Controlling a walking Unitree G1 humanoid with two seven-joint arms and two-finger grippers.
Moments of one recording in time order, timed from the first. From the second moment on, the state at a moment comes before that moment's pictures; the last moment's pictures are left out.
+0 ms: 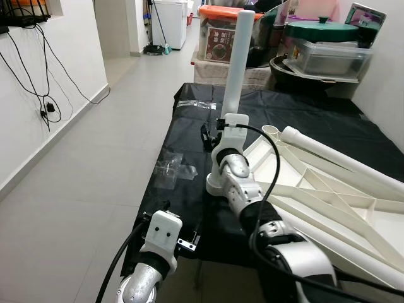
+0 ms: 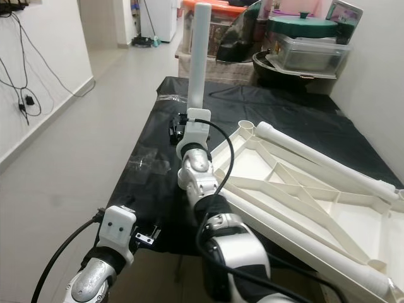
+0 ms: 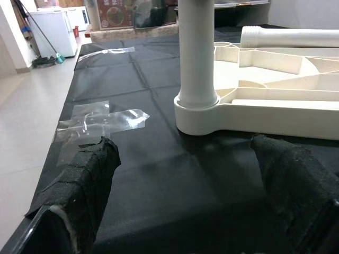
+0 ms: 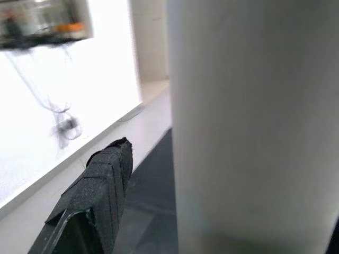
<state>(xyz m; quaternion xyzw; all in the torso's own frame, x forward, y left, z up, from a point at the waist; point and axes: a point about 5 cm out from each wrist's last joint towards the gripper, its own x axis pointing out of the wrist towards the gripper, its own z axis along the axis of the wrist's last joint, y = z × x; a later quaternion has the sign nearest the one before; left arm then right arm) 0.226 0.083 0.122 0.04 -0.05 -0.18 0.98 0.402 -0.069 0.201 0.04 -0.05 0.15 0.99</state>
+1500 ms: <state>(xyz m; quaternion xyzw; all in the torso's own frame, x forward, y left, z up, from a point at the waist) 0.237 0.089 0.118 0.08 -0.04 -0.18 0.98 0.273 -0.126 0.112 -0.02 -0.02 0.10 0.99</state>
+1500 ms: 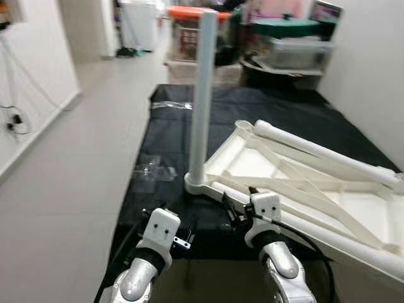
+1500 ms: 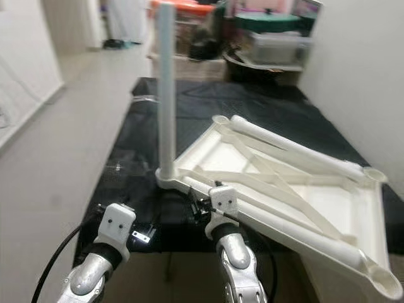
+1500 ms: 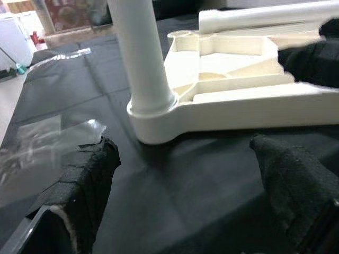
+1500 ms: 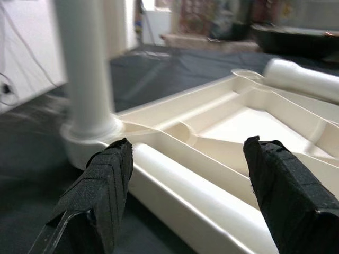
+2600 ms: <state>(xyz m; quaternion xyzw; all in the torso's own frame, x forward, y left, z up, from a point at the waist) 0.234 0.087 0.111 0.07 -0.02 -0.17 0.98 0.353 -0.166 0.180 -0.09 -0.01 0.04 1.00</state>
